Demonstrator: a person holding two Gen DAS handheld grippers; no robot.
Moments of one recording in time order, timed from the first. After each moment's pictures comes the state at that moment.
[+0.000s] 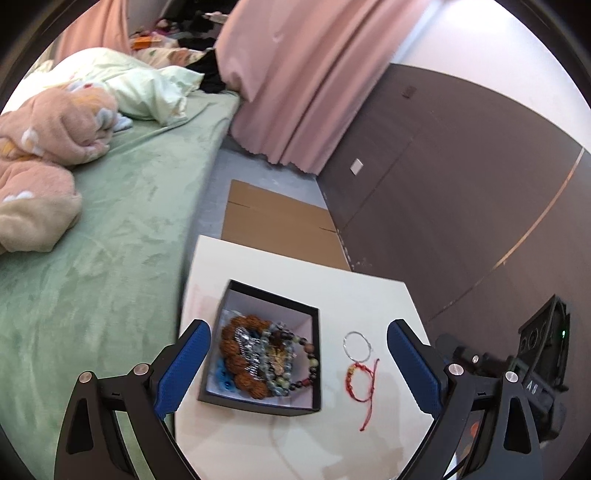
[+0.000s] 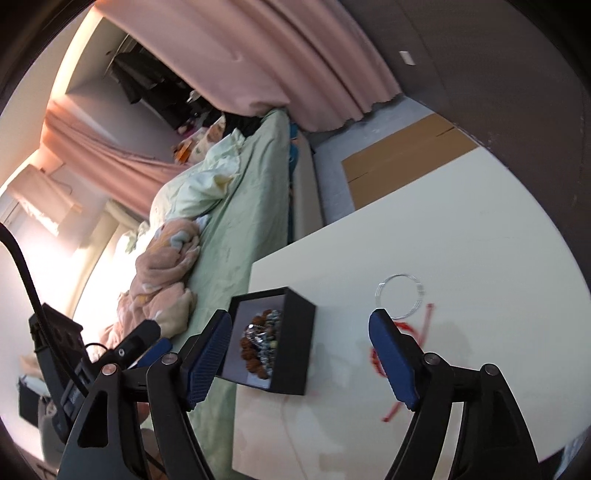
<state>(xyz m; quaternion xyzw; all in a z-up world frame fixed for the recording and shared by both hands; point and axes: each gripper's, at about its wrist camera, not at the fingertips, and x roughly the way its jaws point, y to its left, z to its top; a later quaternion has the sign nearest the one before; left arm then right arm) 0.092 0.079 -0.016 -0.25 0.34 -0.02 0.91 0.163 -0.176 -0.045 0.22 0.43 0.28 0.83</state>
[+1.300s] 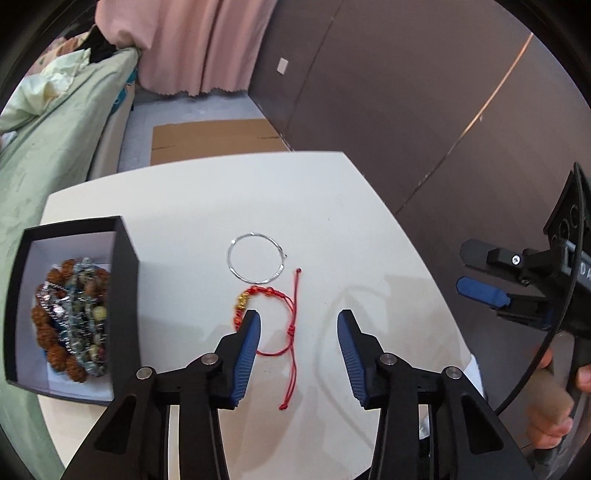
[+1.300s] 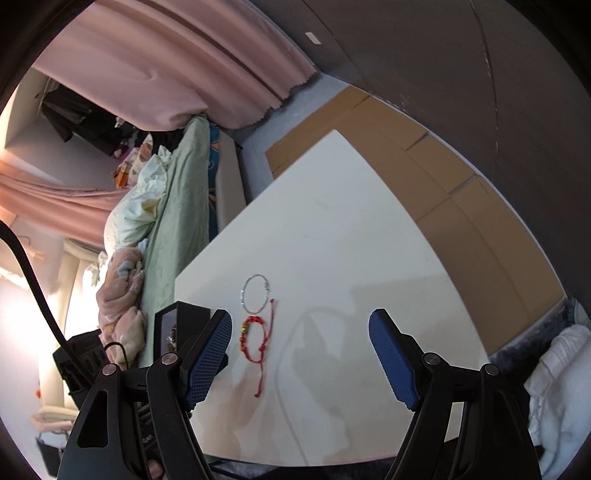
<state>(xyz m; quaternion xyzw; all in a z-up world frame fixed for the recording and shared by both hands) 0.159 -0.079 -0.082 -0.11 0.48 -0.14 0.86 0.185 -0.310 -0.080 0.27 0.51 0.17 0.80</state>
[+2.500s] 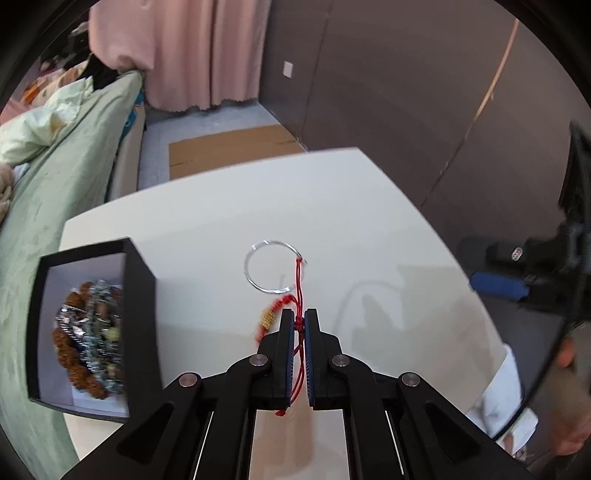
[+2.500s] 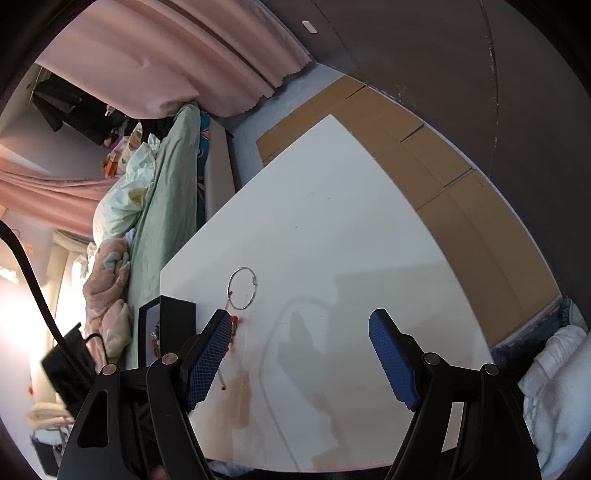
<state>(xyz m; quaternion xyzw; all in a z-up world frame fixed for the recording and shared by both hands) 0.158 -0.083 -0.077 -0.05 0.47 -0.09 0.88 0.195 -0.300 -0.091 0.25 0.53 0.17 0.79</state>
